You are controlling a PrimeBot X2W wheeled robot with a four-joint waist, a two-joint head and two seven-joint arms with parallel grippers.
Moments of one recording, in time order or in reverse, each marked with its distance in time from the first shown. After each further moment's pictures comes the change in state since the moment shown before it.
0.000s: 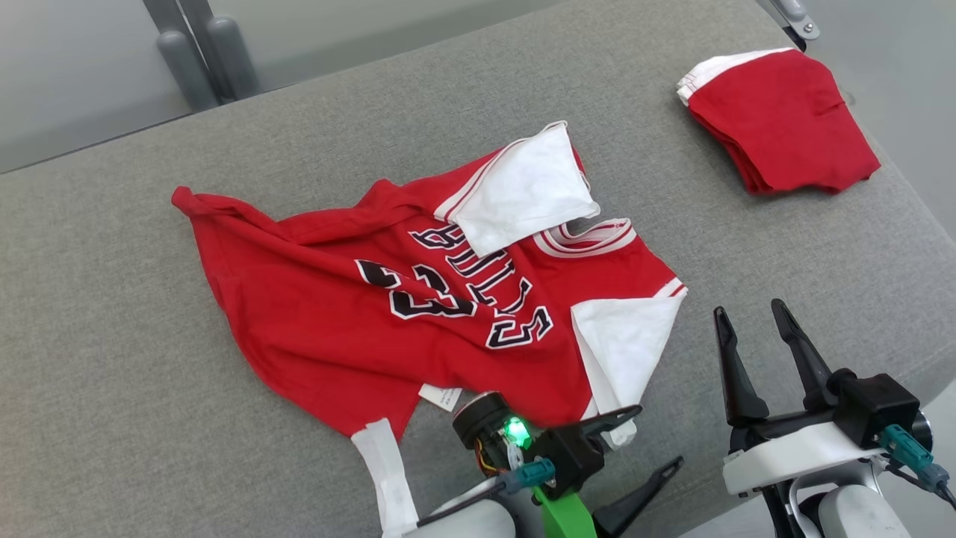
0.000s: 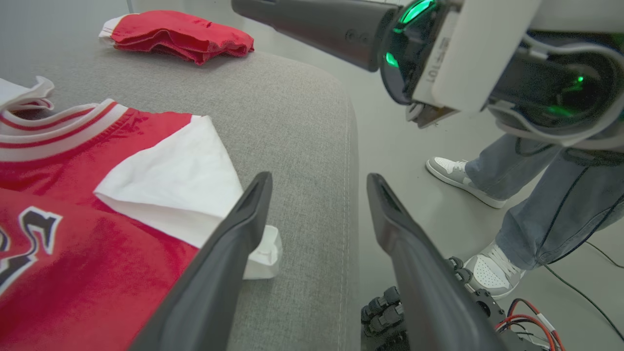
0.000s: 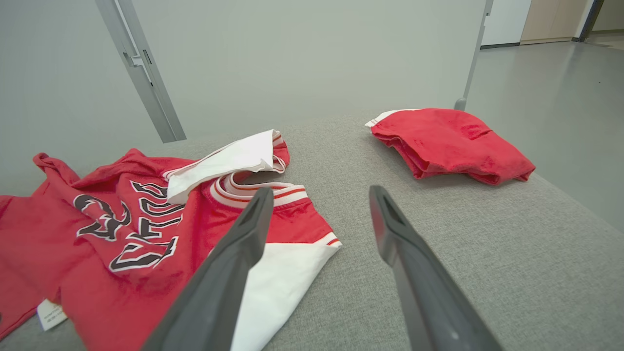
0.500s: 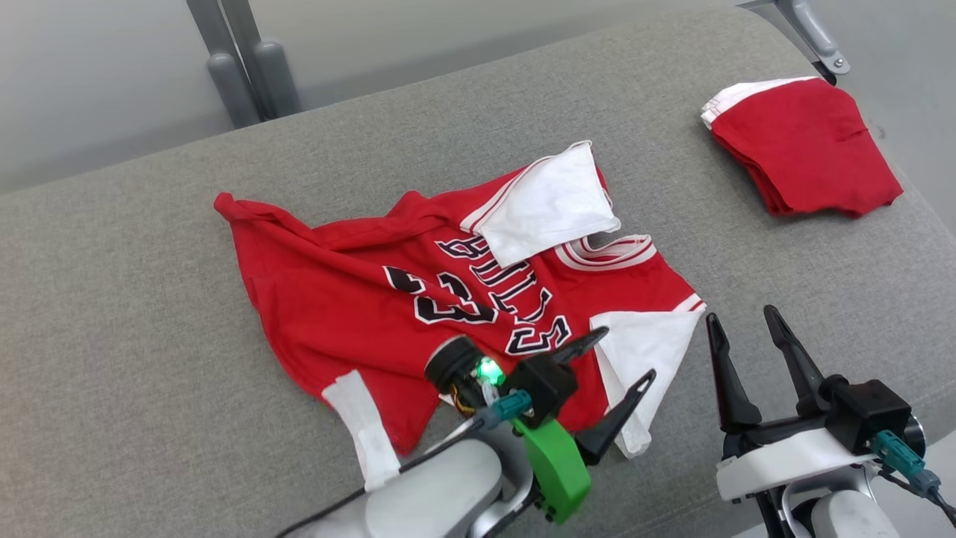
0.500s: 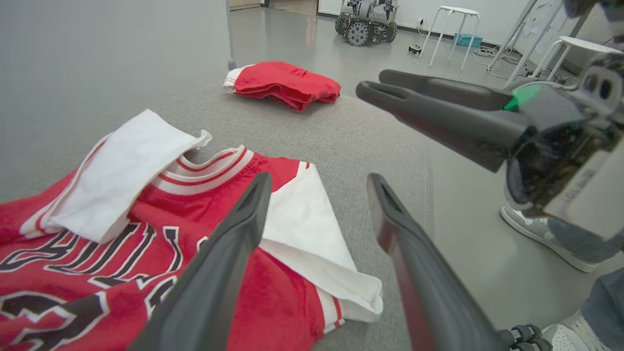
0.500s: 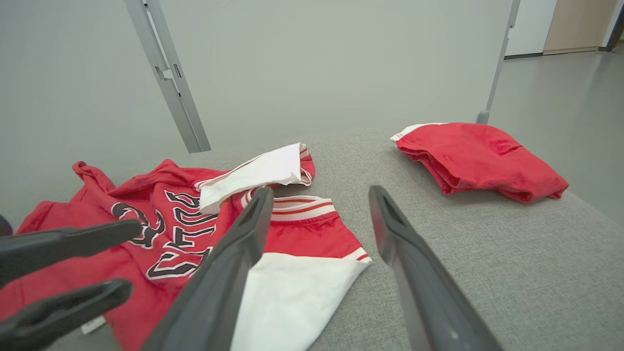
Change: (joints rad) left arm -0.058 0.000 0.085 0.005 -0.069 0.095 -0.001; right arm 0.016 0.006 0.009 -0.007 -0.007 0.000 0.000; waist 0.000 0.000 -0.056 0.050
